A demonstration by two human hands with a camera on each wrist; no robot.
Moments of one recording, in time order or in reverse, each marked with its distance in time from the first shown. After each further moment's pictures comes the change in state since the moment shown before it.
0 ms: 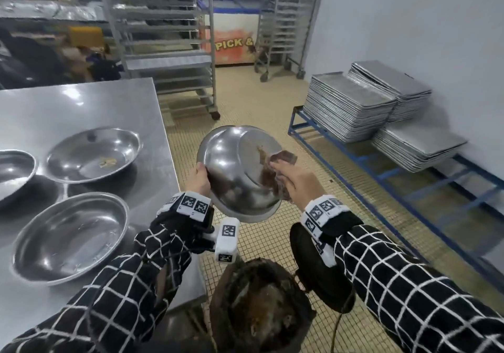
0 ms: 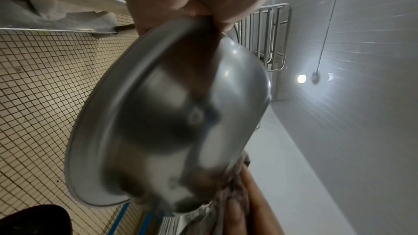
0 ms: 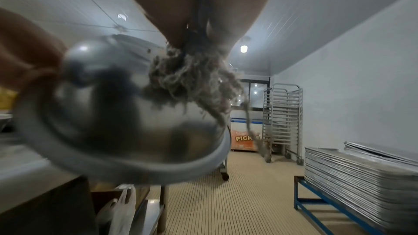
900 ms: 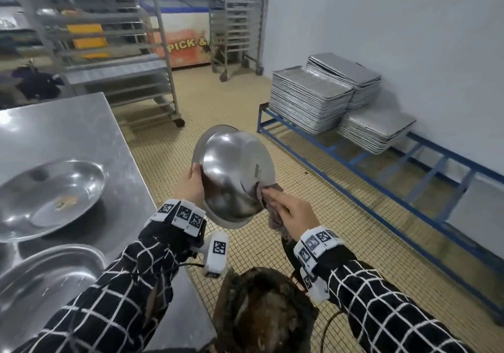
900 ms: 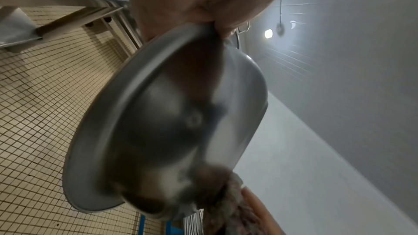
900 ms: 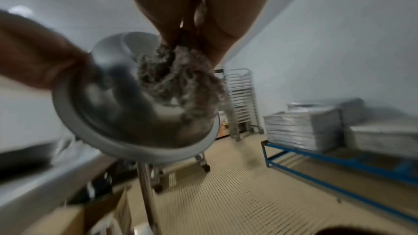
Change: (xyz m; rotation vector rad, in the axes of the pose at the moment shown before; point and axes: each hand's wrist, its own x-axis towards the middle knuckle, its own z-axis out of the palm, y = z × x) left_hand -0.026 0.073 0.010 0.216 -0.130 0.166; right_hand -0.018 0.003 0.040 0.229 0.138 0.277
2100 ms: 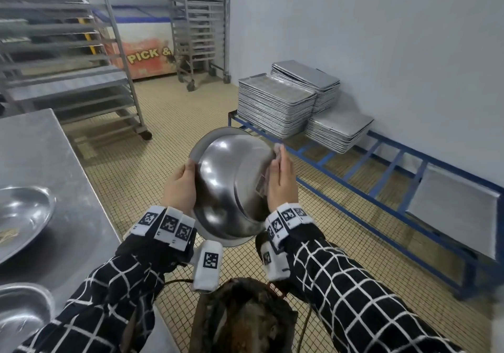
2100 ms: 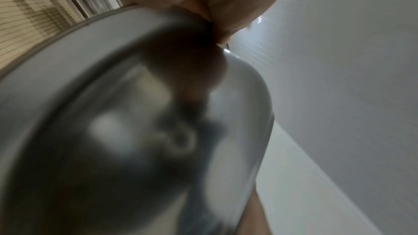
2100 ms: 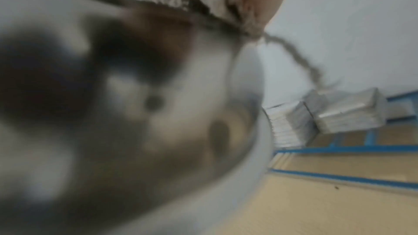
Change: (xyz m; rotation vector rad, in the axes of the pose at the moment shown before) left_hand -0.034 0.046 0.050 -0.120 -0.092 0.094; right_hand 0.045 -0.008 -0.042 0.094 0.492 0.192
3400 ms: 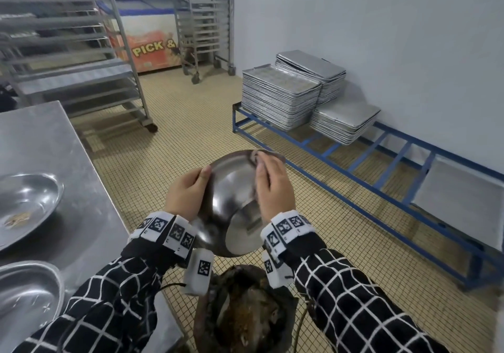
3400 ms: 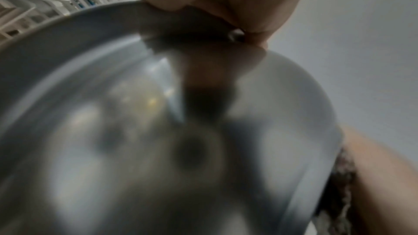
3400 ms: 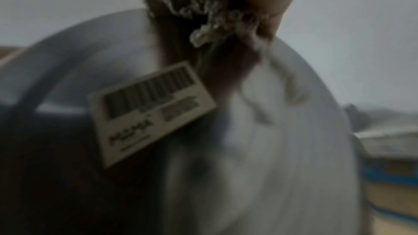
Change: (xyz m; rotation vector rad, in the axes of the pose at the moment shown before) left_hand -0.031 -0.024 -0.006 0.395 -0.143 0.284; right_hand -0.042 -0.008 -0.013 -0.105 -0.053 -0.112
